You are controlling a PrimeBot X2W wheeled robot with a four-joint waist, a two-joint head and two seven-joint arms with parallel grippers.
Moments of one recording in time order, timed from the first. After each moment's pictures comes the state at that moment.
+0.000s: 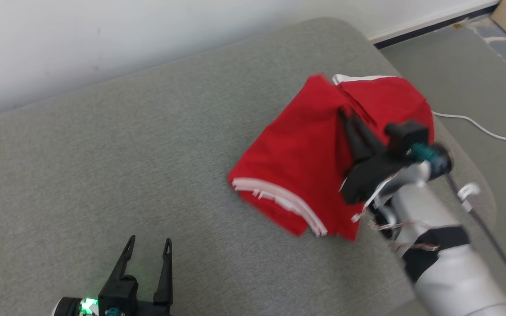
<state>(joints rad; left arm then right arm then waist) -0.10 0.05 -0.11 0.31 -0.02 -0.04 -0.26 -0.72 -0.13 0.27 0.75 0.23 0.13 -0.23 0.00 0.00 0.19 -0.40</state>
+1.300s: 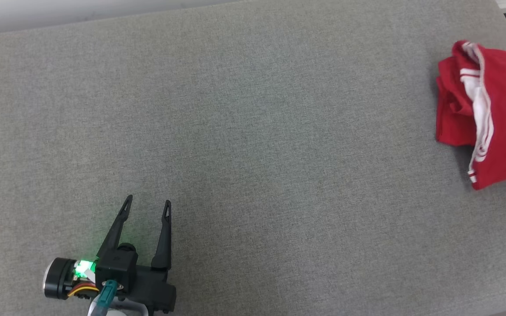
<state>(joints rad) -0.21 0.09 -0.14 0.25 0.00 -0.03 -0.26 -0.96 -0.49 -0.65 0.98 -0.47 0.13 -0.19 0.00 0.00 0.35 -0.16</state>
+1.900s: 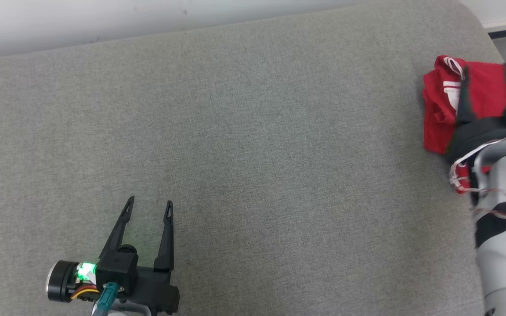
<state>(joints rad) -0.20 0.08 -0.15 0.24 -0.02 -0.02 -0.26 -0.84 -0.22 -0.33 0.82 -0.31 0.13 -0.26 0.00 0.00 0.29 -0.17</state>
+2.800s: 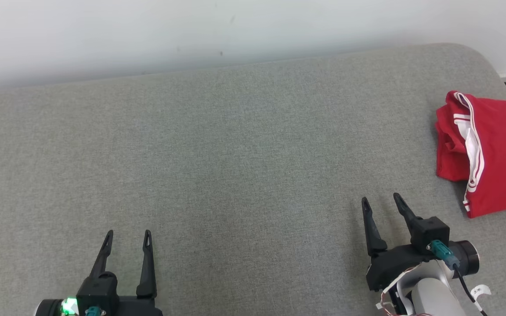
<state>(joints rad) -0.10 0.06 -0.06 0.26 -0.05 -0.01 -0.26 -0.34 -0.05 -0.06 0.60 -0.06 0.13 -0.26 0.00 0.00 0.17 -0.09</state>
